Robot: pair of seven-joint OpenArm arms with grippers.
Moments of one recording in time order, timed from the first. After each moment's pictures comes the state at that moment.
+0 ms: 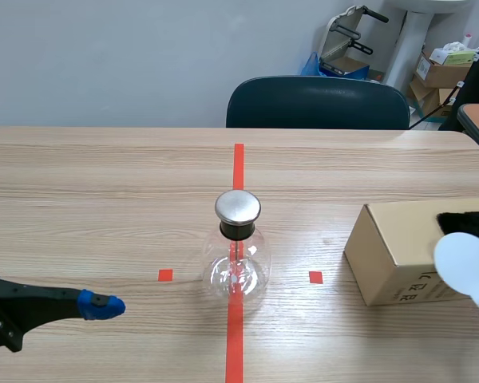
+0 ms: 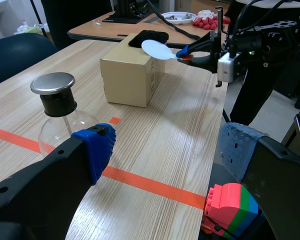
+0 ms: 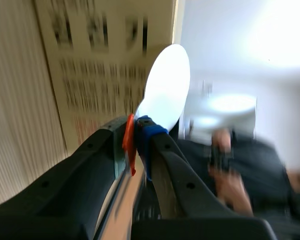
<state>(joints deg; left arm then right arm) 35.6 -58.3 27.1 102.9 -5.3 -19.5 -48.2 -28.0 9.9 32.7 62.8 -71.7 -39.2 51.4</state>
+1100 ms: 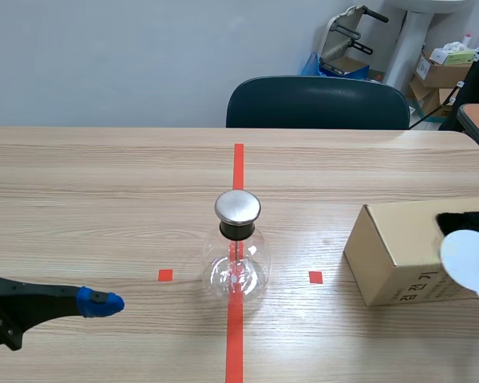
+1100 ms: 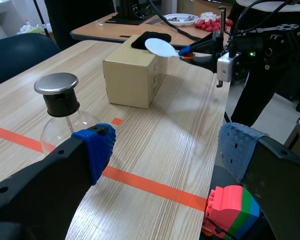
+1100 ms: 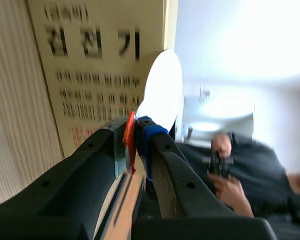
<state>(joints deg) 35.6 -58.3 27.1 102.9 -6.1 -19.5 -48.3 -27.9 10.0 32.9 62.8 -70.6 -39.2 59.6</state>
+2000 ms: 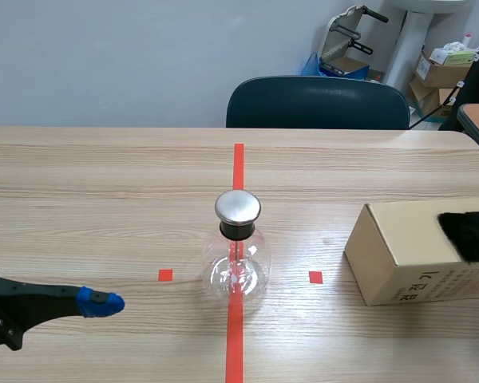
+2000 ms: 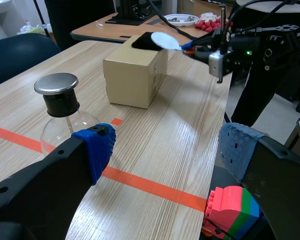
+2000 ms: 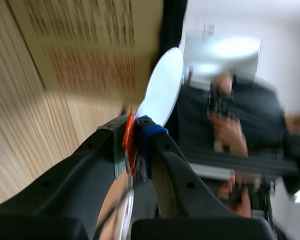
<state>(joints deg) 35.6 -58.1 27.1 102.9 -6.1 -19.5 -48.3 -27.8 9.9 32.8 62.8 -70.3 -39.1 39.0</state>
